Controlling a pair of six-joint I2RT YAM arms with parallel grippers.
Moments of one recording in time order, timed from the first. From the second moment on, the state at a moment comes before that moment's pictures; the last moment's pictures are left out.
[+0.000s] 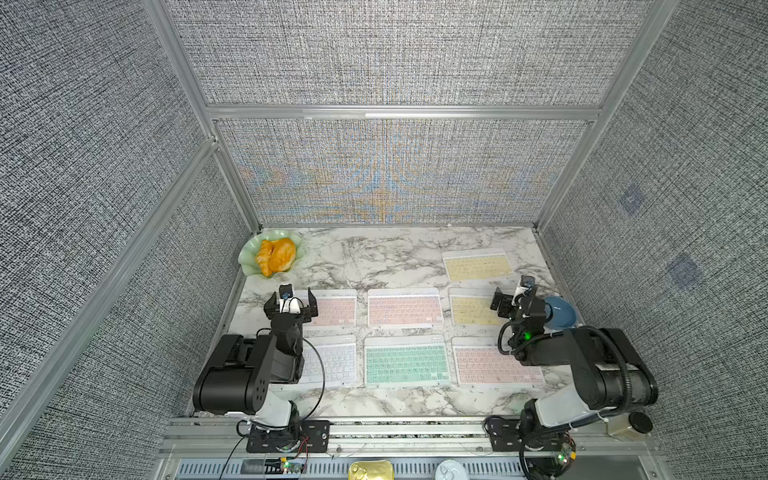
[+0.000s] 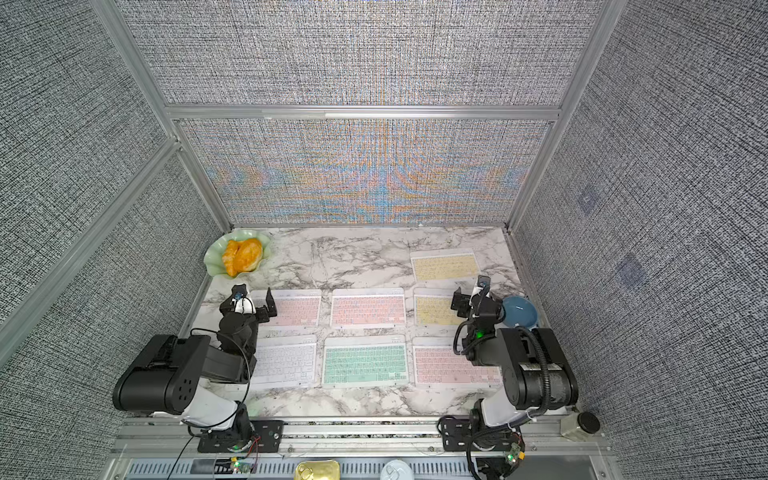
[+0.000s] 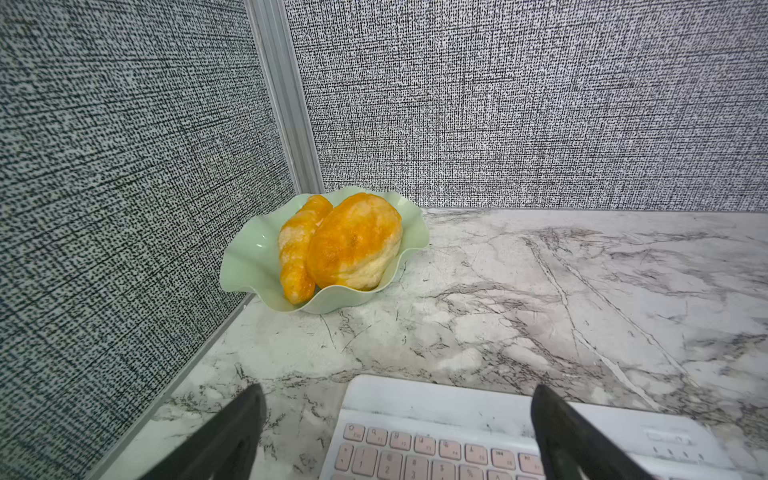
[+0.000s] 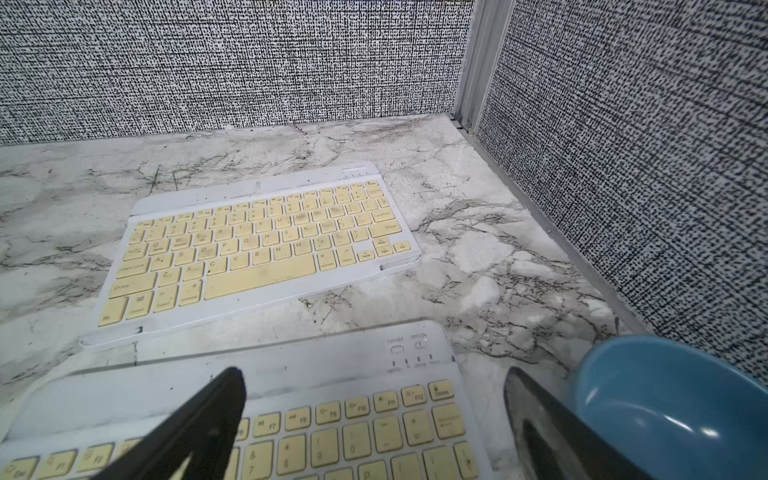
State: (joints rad) left arm -0.07 1.54 0.15 1.28 -0.21 0.05; right arm 0.00 1.55 0.31 0.93 0.22 0.05
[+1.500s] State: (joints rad) left arm -0.09 1.06 0.41 0.70 -0.22 -0.06; right arm 0.03 1.30 0.71 0.27 0.35 0.14
